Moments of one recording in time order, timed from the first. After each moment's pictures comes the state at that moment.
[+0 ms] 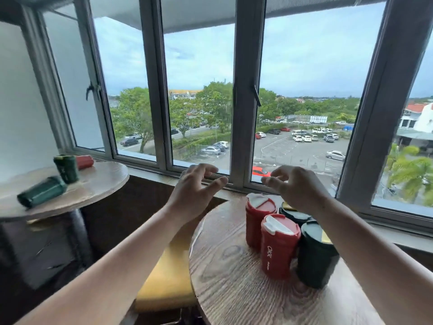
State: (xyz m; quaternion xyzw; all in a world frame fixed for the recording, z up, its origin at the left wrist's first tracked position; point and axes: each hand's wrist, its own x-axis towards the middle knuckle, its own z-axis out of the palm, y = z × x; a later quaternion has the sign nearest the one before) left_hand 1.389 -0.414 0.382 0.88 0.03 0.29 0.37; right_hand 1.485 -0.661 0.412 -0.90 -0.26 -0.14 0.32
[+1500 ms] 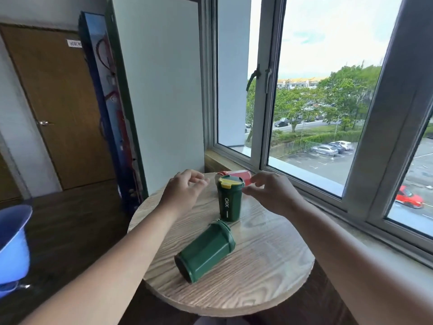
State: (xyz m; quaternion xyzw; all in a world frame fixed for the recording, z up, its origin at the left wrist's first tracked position) left_hand 1.386 0.334 0.342 0.80 0.37 0.35 0.31; right_hand 1.590 0.189 0.362 -0.80 -0.50 0.03 0.33
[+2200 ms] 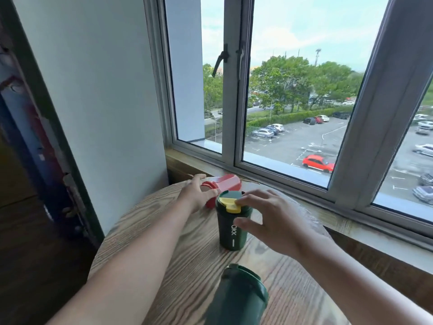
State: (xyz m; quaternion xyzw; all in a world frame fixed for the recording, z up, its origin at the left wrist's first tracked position) left_hand 1.546 0.525 0.268 0.86 0.33 0.16 0.35; right_hand 1.582 0.257 0.321 -0.81 -0.53 -0.08 0.24
